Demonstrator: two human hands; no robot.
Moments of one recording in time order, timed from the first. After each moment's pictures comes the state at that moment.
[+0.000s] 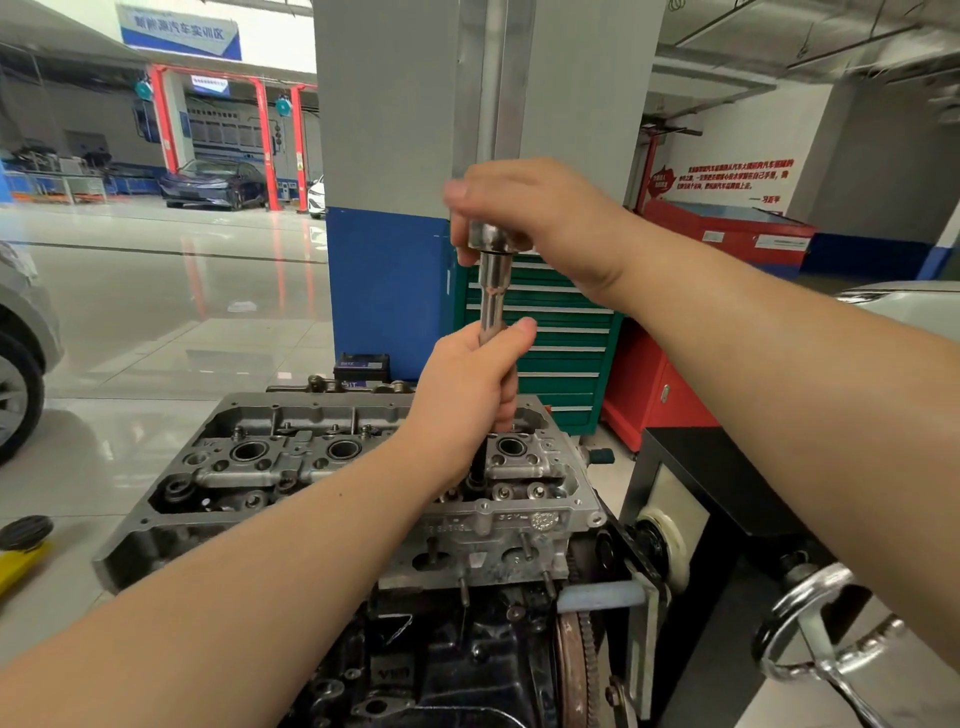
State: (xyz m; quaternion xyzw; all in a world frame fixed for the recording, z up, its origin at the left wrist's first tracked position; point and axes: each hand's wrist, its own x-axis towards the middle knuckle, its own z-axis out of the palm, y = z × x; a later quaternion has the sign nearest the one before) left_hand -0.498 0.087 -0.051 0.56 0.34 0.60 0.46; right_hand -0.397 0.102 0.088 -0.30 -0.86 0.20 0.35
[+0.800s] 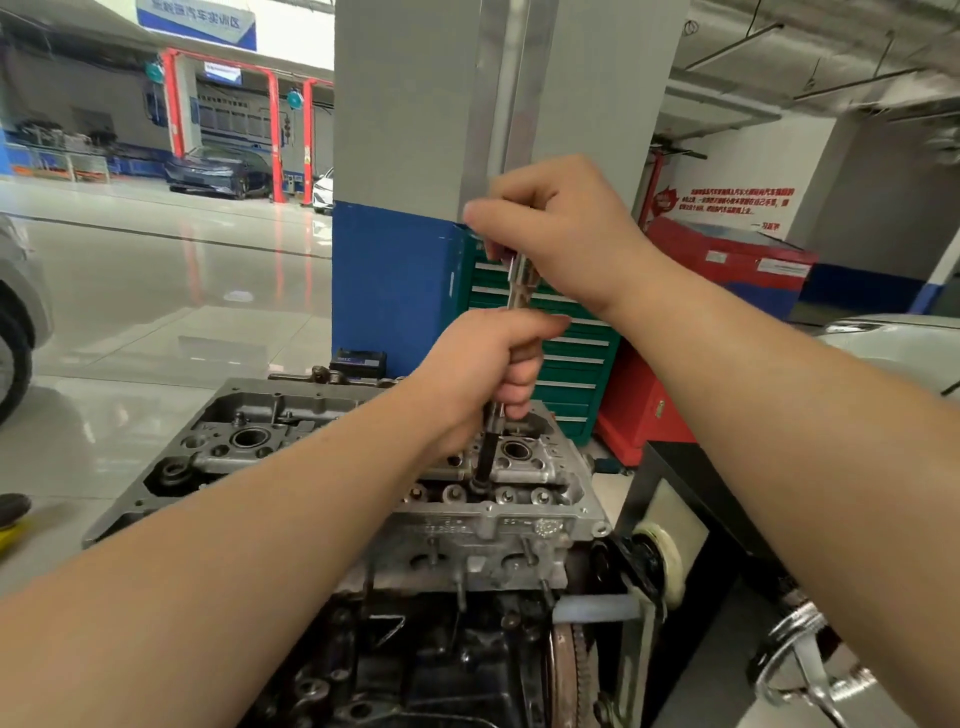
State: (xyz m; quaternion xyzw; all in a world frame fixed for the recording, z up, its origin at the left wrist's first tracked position) left_hand -0.506 0.081 -0.023 0.58 0.35 0.52 0.52; right_hand -0.408 0.096 0.079 -0.32 -0.85 0.04 0.41
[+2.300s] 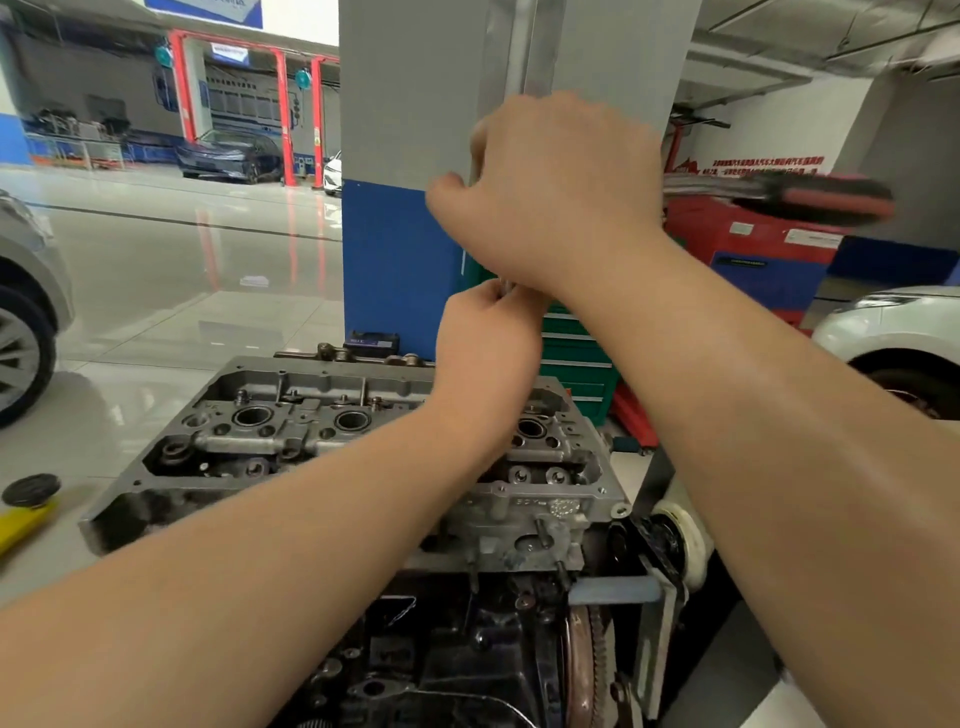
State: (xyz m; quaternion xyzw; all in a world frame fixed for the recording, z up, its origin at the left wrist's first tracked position) left_hand -0.486 0.080 -0.036 0.49 0.45 0.67 0.34; right_hand -0.440 0.088 0.064 -0.45 -0.72 -0.36 0.39
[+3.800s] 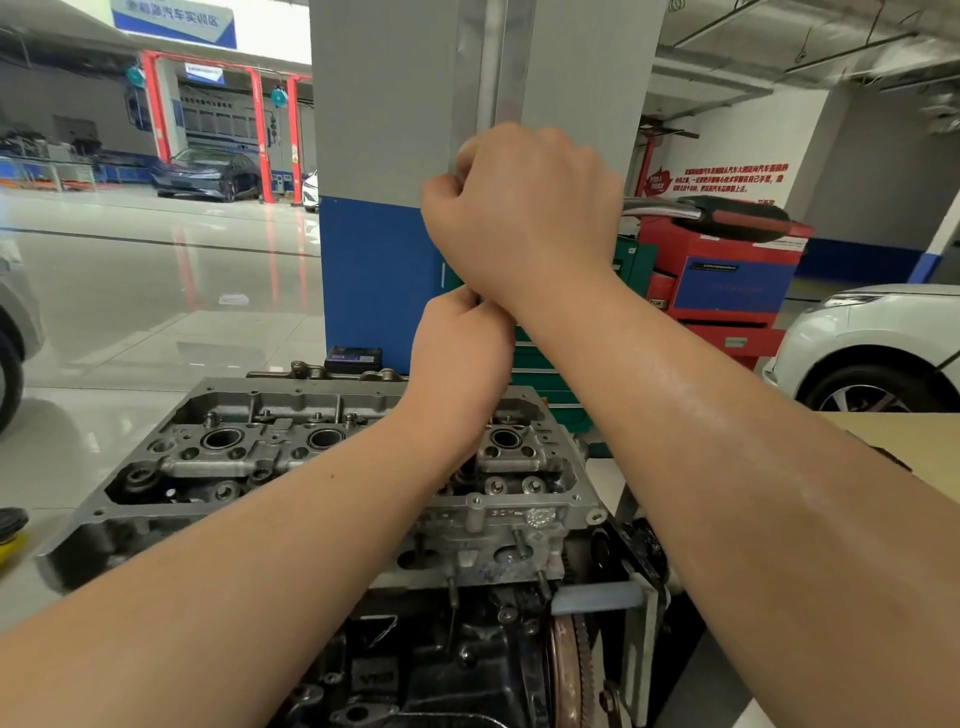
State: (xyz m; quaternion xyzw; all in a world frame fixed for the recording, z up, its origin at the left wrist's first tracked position) left_hand -0.482 0.088 -0.033 0.49 0.44 0.67 0.34; right_hand -0.435 0.101 0.058 -0.50 -0.68 -0.28 0.45
